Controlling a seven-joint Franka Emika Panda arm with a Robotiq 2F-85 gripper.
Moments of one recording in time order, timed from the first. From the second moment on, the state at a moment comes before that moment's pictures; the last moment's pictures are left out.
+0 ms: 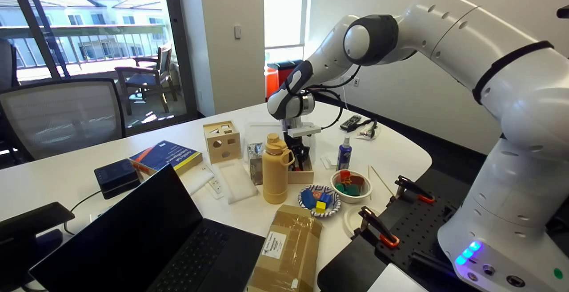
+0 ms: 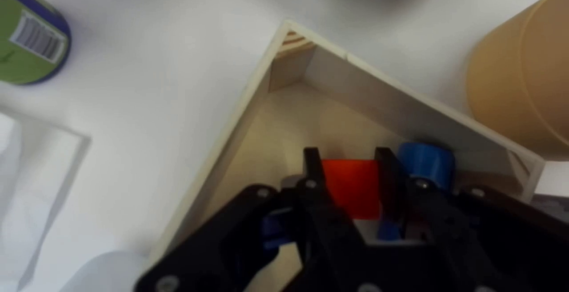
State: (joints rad) arm -0.11 1.14 0.00 -1.36 0.12 2.06 -0.01
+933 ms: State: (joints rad) arm -0.09 0.82 0.01 -1.66 0.24 1.99 0.16
